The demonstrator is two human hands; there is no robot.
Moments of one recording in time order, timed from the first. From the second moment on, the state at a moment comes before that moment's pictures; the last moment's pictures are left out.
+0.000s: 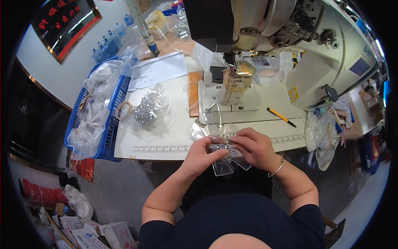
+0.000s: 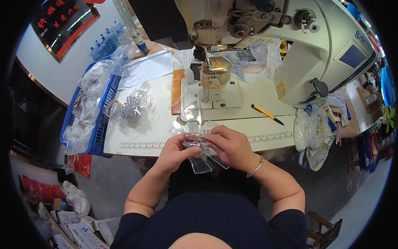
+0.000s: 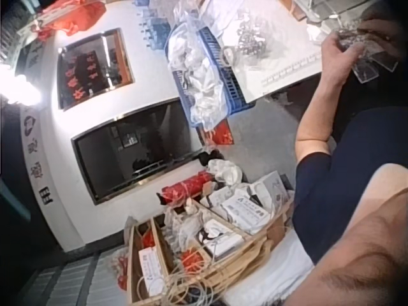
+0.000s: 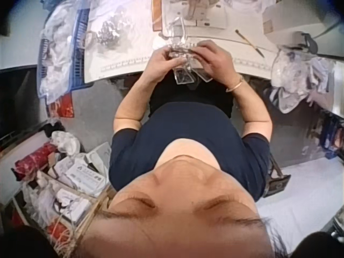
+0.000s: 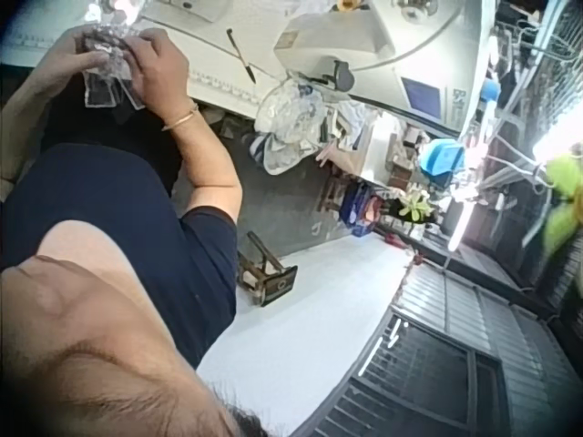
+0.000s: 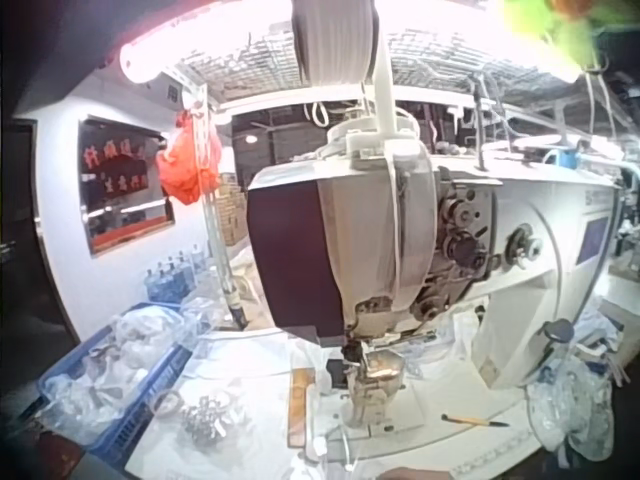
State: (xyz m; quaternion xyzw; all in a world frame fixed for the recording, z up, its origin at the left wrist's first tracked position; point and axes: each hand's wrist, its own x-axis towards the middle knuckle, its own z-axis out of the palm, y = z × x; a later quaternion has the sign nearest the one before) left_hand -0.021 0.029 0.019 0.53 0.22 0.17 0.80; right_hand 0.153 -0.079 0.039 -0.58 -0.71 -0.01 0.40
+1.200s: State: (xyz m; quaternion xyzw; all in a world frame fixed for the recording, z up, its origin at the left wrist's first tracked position) left_hand -0.027 0.021 0.024 0.56 0.17 0.26 0.77; right_hand 0.140 -0.069 0.037 -0.58 -0.57 0.15 0.56
